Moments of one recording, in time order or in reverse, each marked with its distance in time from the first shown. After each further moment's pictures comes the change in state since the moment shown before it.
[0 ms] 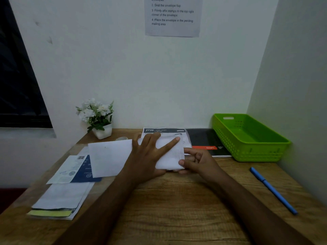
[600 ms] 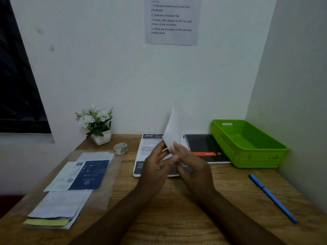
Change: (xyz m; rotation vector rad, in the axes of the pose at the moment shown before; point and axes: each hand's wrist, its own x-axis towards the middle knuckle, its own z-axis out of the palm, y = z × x) left_hand 0.011 0.051 -0.019 -1.502 0.133 -0.590; right_hand 0.006 0.024 0.017 -0.818 0.333 -0.698
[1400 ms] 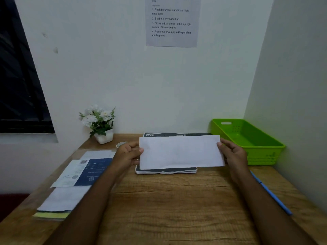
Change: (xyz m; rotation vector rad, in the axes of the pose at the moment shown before) left_hand 0.025 -0.022 -0.090 -0.146 0.055 -0.401; right_hand 0.015 0.067 -0.075 0.555 0.374 0.823
